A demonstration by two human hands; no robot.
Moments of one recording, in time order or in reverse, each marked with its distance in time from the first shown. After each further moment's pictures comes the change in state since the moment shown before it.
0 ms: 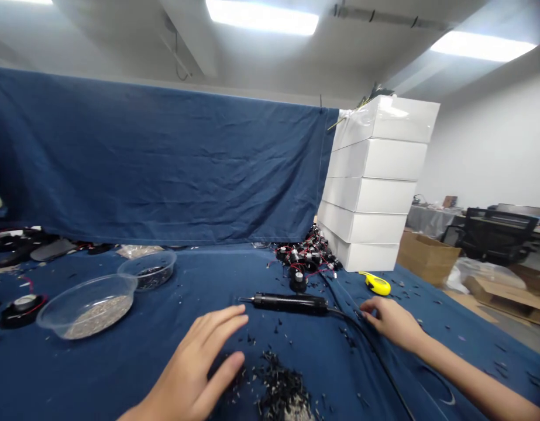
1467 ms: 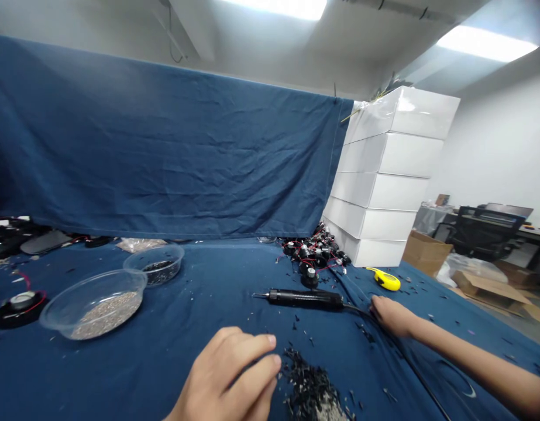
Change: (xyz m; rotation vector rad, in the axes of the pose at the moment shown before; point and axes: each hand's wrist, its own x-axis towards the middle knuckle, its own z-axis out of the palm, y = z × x) left_hand -0.007 0.002 -0.007 -0.128 0.222 0.243; right_hand 0.021 -0.012 0.029 -0.352 -0.238 0.083
